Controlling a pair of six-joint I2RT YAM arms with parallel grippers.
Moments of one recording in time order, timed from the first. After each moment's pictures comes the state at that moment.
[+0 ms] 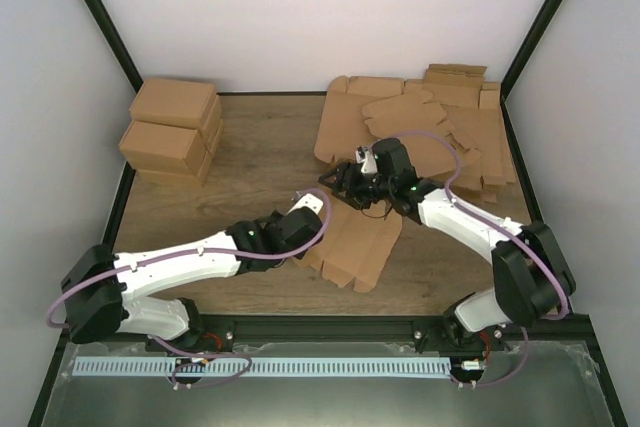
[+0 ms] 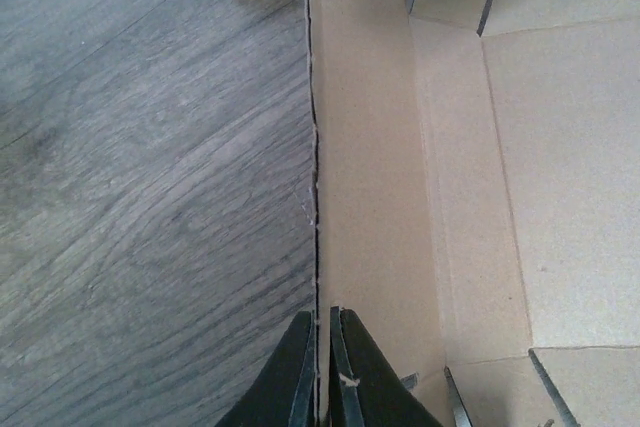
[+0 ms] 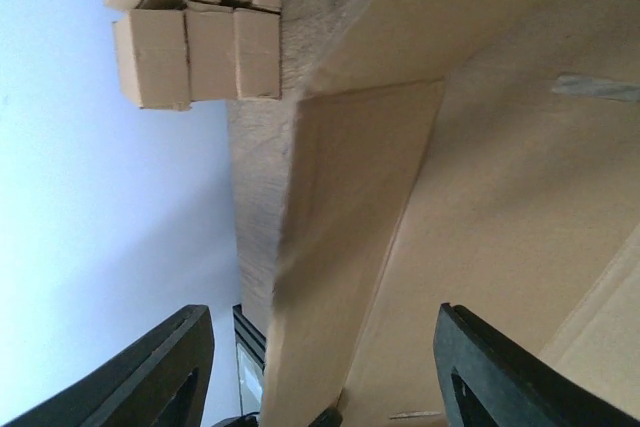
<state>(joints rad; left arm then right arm) -1.09 1.31 0.87 -0.51 -0.52 -0.31 0.55 1.43 0.90 -0.04 -0.55 1.05</state>
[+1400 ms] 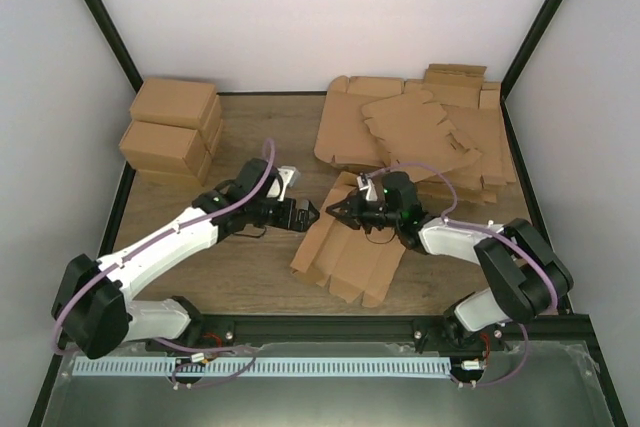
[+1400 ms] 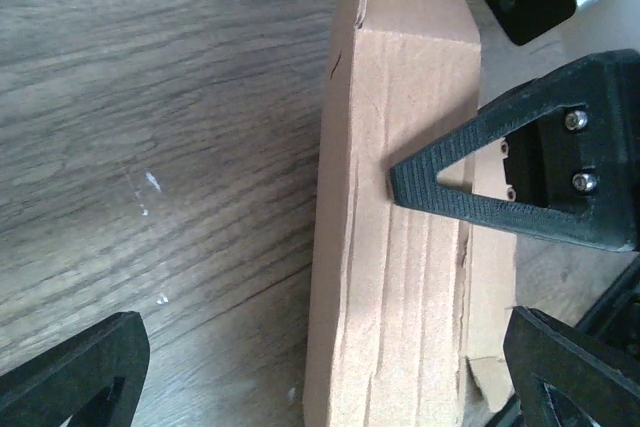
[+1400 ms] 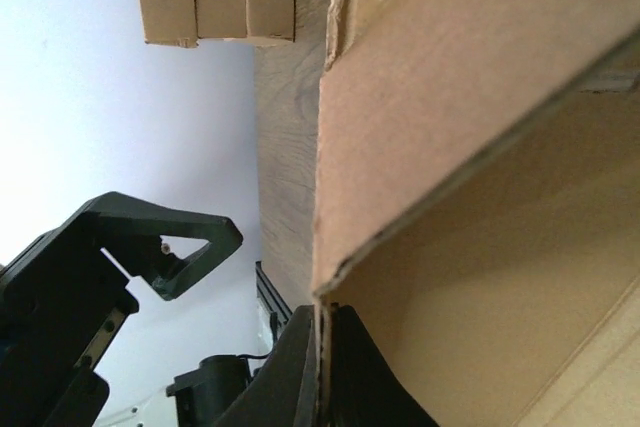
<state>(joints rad) -0.69 1.27 0.90 -0.47 0.24 -0.46 0.55 1.47 0.58 0.42 -0.67 1.14</state>
